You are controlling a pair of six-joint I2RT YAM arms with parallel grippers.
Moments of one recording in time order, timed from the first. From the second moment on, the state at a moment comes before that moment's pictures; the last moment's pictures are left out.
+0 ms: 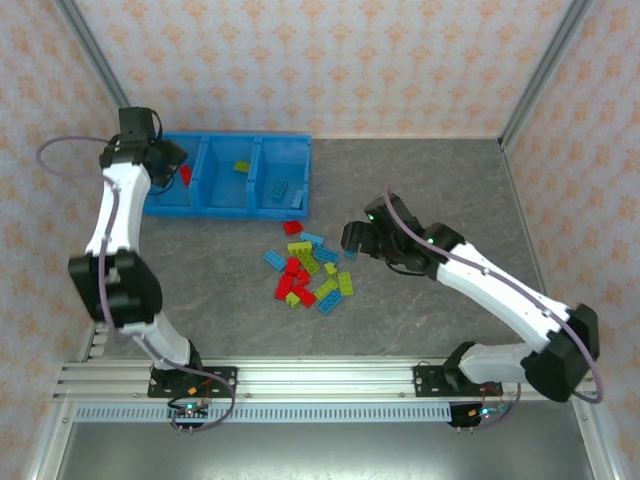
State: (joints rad) left arm 0.19 1.62 1.62 -0.82 0.03 -0.80; right arm 0.71 1.29 1.11 -0.74 0.12 0.81
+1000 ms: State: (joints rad) left arm -0.38 0.84 1.01 -0.89 0.11 -0.15; right arm 0.66 1.77 1.22 -0.68 0.18 0.89
